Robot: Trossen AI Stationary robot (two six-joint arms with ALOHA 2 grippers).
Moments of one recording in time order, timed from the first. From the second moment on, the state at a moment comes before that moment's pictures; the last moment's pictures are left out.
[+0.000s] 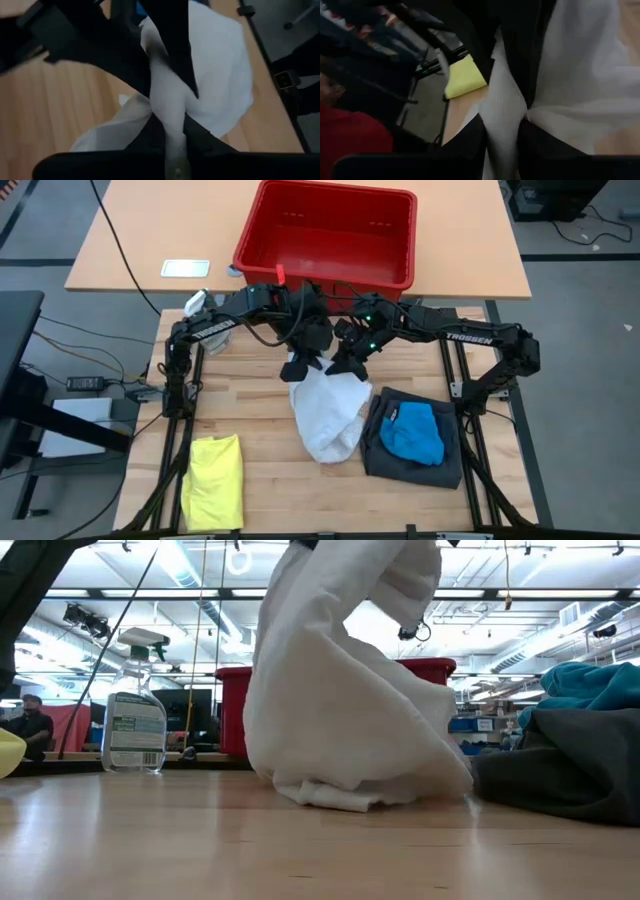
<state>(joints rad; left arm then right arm) 0.21 1.94 2.32 -1.41 0.36 0.36 -0.26 1.55 1.47 -0.52 -0.61 0.30</state>
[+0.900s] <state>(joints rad) 0.28 1.94 2.32 -1.50 0.22 0.23 -0.19 1.60 1.47 -0.65 -0.30 0.35</state>
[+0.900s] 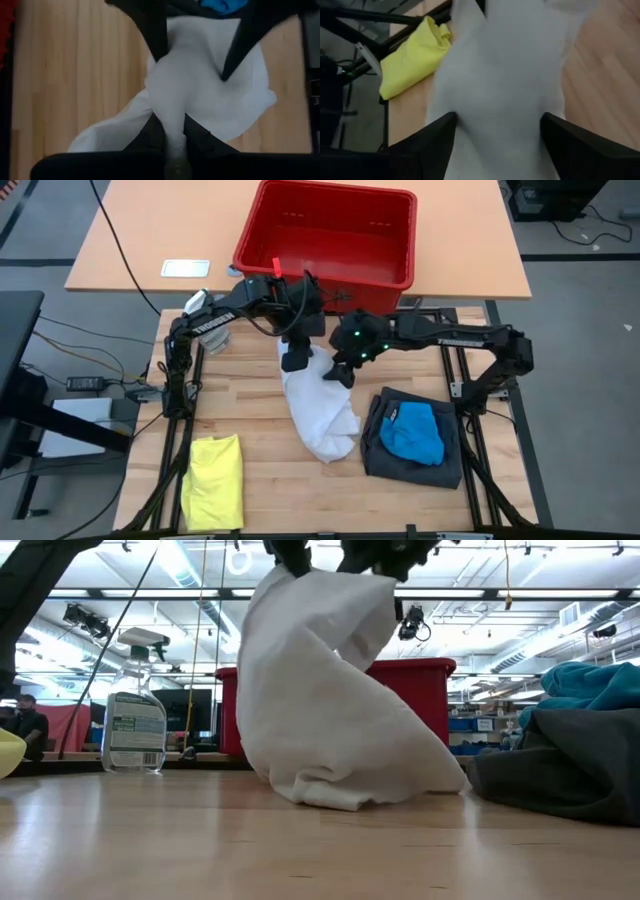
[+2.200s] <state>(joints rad) 0.18 1.83 2.26 -1.41 -0.01 -0.16 -0.11 1.54 1.62 -0.88 0.14 0.23</state>
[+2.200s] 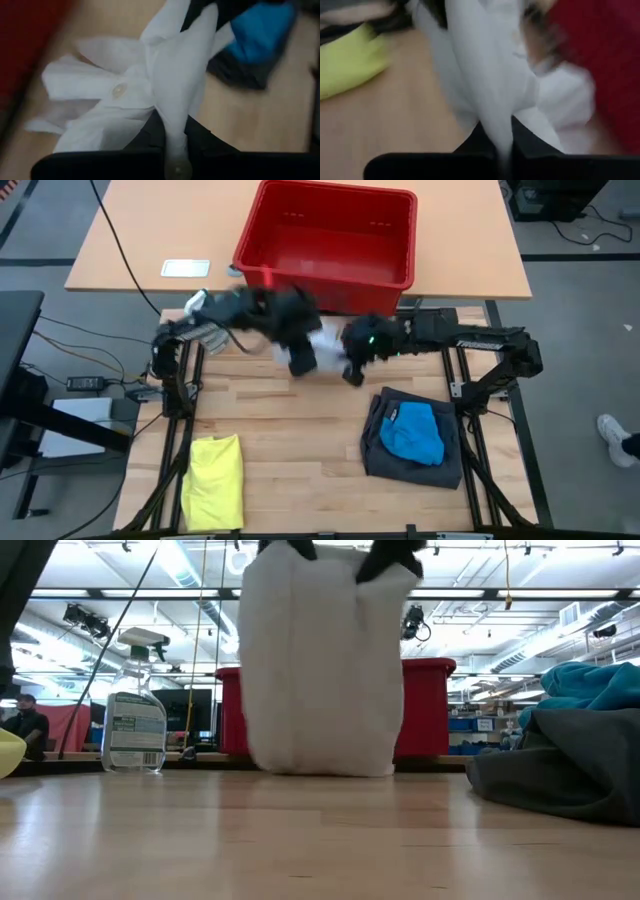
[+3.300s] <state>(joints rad) 0.31 1.88 1.46 -0.85 0.06 -0.46 -0.29 1.52 0.95 -0.45 -0.03 0.54</state>
